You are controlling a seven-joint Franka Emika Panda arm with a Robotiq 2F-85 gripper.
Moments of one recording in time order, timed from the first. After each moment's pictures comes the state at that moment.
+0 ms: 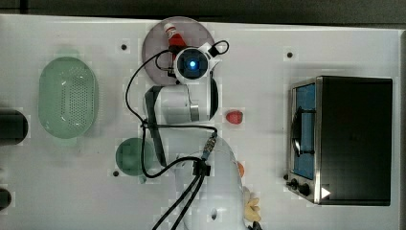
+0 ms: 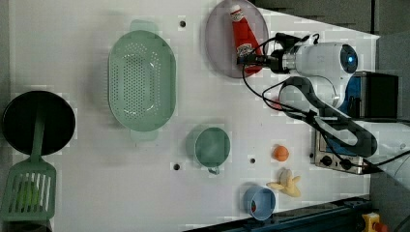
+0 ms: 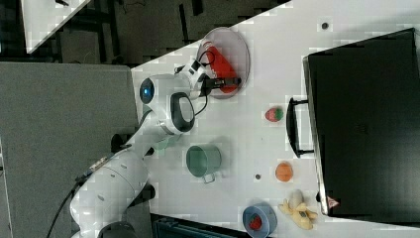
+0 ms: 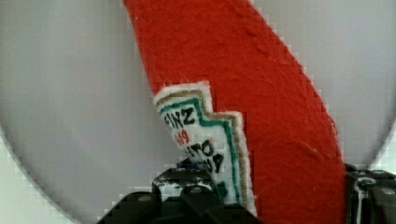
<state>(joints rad) -0.05 0.74 0.13 -1.81 -0.10 1.09 -0.60</state>
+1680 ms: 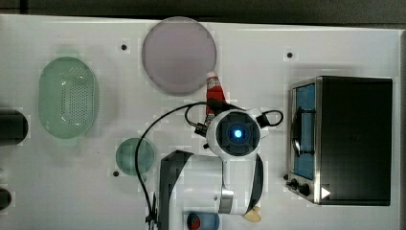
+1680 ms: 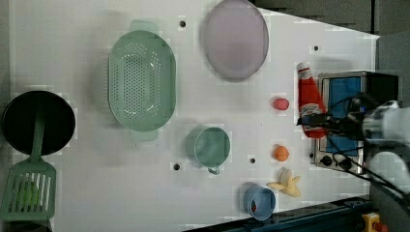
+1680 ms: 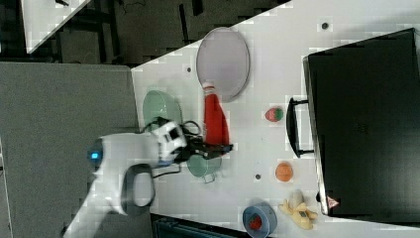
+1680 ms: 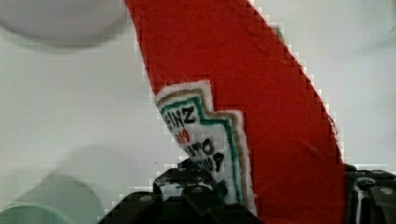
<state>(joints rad) -0.12 -0.04 0.04 -2.43 0.00 0.76 -0.50</state>
